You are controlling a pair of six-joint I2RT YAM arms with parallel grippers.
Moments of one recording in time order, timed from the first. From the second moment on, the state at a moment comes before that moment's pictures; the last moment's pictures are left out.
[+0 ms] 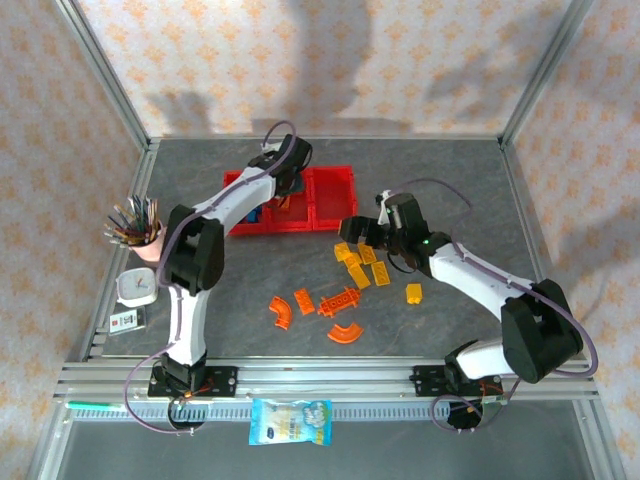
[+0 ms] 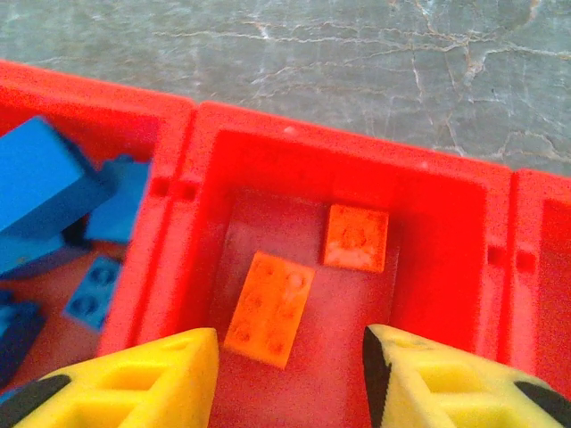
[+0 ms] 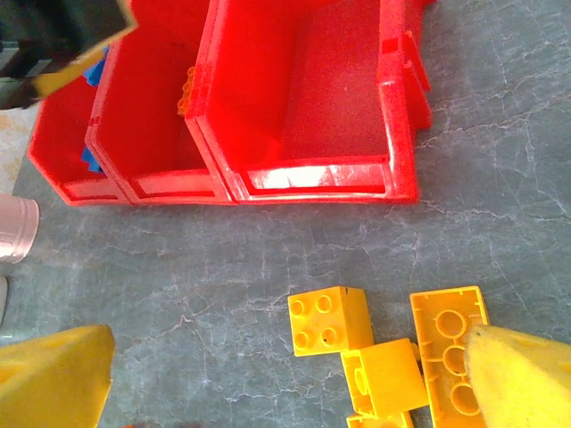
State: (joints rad) left arm -0.40 2.04 1.73 -0.70 -0.36 -0.67; right arm 0.49 1.37 0.82 -0.14 -0.21 0.57
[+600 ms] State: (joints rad) left arm -0.67 1.46 1.06 -0.75 -0.34 -0.94; right arm 0.58 1.32 0.71 -0.17 -0.27 0.55
